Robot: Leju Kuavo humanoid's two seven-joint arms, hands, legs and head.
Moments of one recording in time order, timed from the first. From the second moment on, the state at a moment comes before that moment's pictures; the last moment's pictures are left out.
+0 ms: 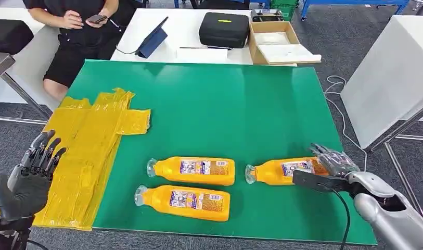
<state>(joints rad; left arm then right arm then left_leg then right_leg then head) 0.28 0.37 0.21 -1.91 0.43 -0.23 -0.29 -0.39 -0.68 0.66 -1.15 0.68 0.27 0.03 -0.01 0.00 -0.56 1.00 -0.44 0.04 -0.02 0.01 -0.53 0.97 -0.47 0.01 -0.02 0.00</state>
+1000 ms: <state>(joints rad) 0.22 0.39 0.20 -1.87 0.48 -0.22 -0.26 -0.47 -0.63 0.77 -0.96 0.65 0.27 0.03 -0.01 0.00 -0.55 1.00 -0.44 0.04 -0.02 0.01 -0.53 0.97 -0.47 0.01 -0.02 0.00</state>
